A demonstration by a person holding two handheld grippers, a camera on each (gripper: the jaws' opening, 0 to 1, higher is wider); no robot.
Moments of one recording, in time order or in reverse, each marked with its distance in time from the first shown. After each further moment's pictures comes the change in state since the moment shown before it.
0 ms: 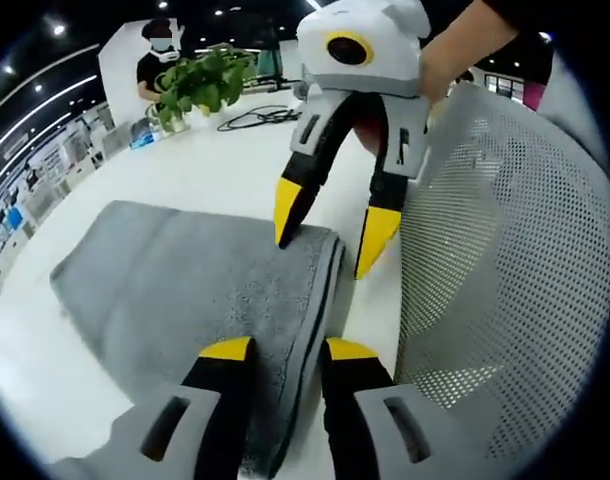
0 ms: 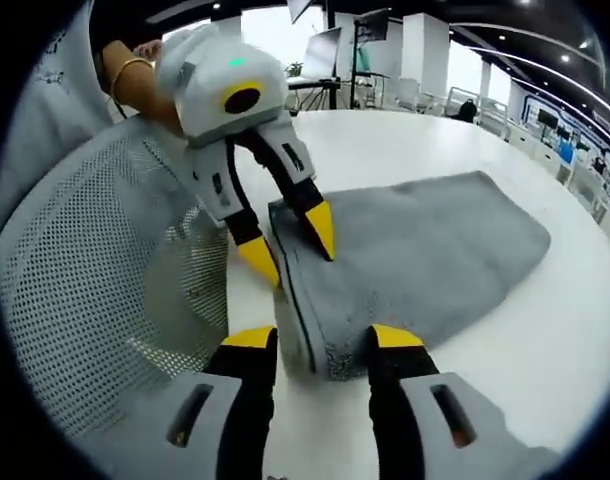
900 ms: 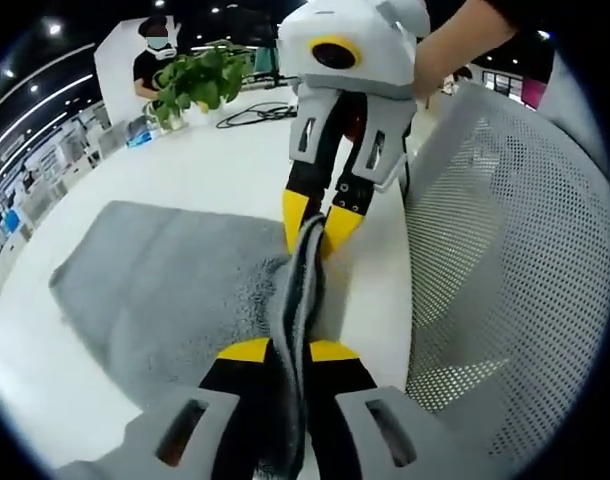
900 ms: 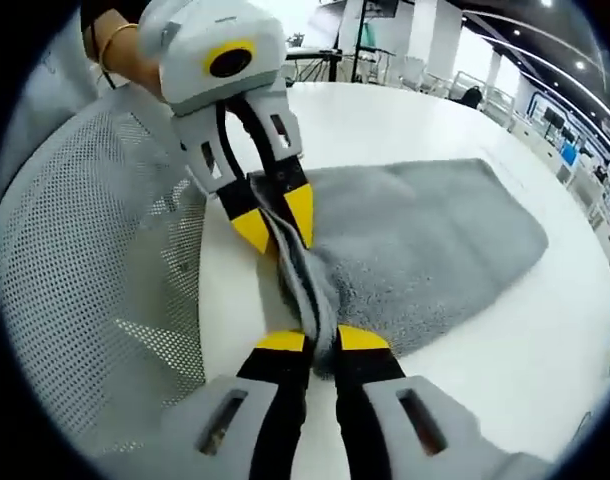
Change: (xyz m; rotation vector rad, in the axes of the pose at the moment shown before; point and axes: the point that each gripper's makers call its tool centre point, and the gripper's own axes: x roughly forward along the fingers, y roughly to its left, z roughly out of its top) left arm 0.000 0.006 0.002 0.030 0.033 -0.016; right arm -0.001 -0.022 0.000 0.007 0.106 -0.044
